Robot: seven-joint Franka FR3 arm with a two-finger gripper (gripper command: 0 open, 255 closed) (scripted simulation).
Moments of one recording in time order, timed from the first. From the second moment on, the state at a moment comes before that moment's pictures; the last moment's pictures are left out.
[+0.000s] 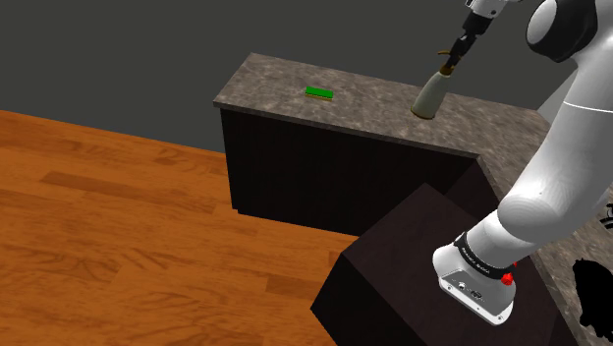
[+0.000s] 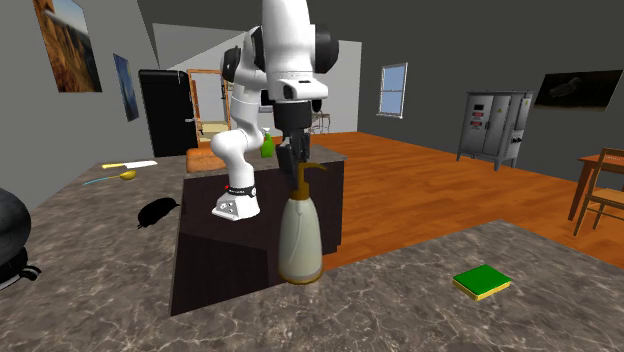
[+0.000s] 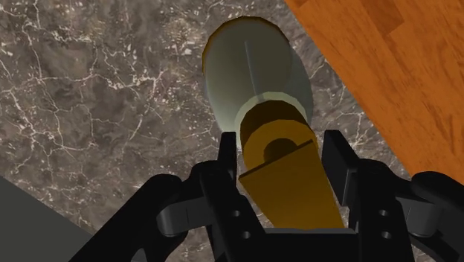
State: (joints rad) arm -0.26 0.35 -0.68 -1.46 0.27 1.73 -1.00
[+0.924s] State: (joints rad) arm -0.23 0.17 -0.72 -1.51 0.16 1.63 -1.00
